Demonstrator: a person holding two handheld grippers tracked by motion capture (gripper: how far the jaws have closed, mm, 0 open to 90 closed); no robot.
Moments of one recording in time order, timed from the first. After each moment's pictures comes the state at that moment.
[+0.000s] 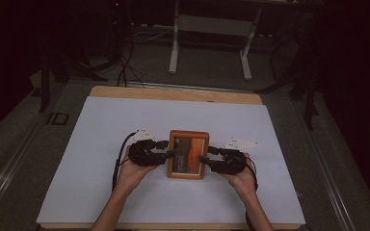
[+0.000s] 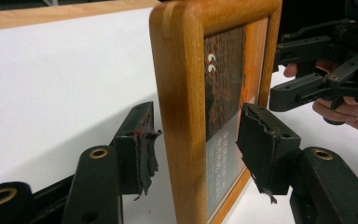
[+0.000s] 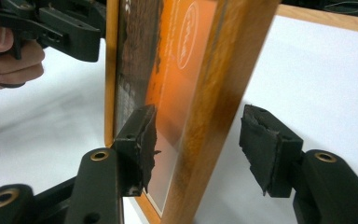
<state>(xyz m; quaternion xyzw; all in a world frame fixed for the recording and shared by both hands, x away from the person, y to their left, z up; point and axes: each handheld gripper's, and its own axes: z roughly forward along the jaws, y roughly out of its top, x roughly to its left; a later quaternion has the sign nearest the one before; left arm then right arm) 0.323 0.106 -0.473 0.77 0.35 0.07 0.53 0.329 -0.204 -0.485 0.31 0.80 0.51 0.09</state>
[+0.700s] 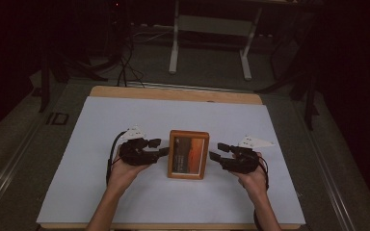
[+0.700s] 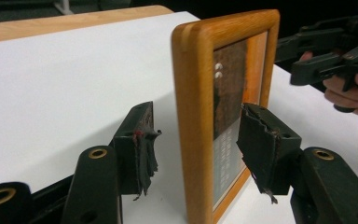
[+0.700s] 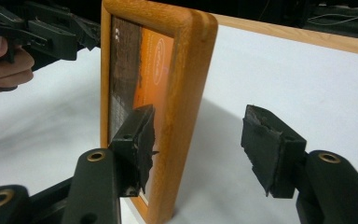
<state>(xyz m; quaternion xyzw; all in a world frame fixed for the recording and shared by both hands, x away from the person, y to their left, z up) 0.316 0.128 -0.463 0.76 0.37 0.09 0.53 0.325 -0.234 -0.469 0.32 0.78 0.53 0.10</state>
